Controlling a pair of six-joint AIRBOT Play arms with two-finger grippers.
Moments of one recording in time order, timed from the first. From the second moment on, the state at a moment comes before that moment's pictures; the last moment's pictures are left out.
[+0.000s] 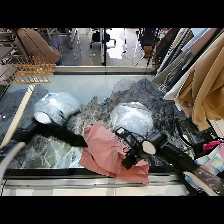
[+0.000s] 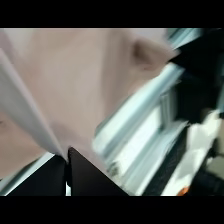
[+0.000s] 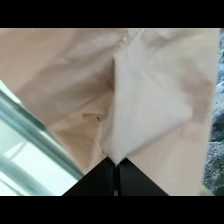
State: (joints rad) left arm -0.13 -1.32 1.08 0.69 -1.43 -1.08; right arm 0.64 -1.09 0.92 -1.36 1.25 1.43
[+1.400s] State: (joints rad) left arm -0.23 -1.83 1.70 0.34 -1.18 -1.06; right arm 0.00 -1.16 1.09 -1.15 0.99 1.36
